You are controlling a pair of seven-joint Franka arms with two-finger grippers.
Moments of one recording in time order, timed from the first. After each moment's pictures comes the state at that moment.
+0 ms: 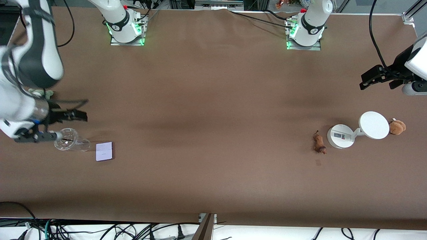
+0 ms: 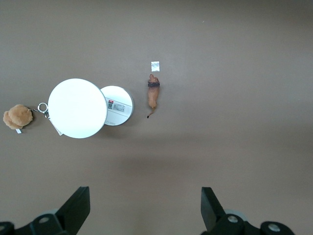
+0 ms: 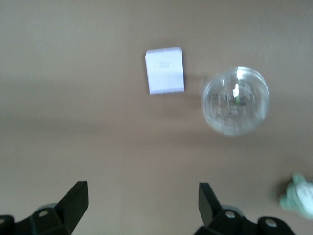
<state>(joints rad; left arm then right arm) 0.12 0.05 -0.15 -1.53 -0.01 1.55 -0.09 0.12 0.30 -0.12 -1.47 0.04 1.59 -0.06</state>
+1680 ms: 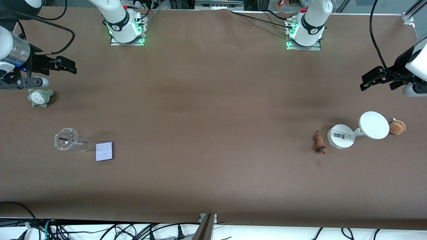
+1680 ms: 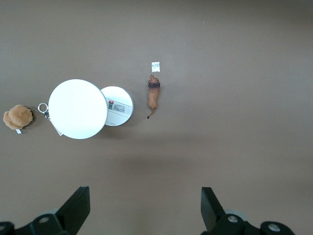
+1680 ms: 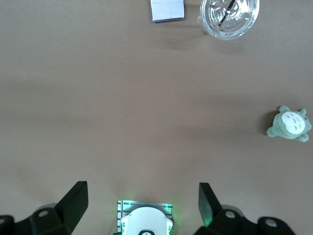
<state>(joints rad) 0.12 0.05 -0.15 -1.53 -0.01 1.55 -0.09 0.07 -0.01 -0.04 -1.70 -0.02 1.47 -0.04</state>
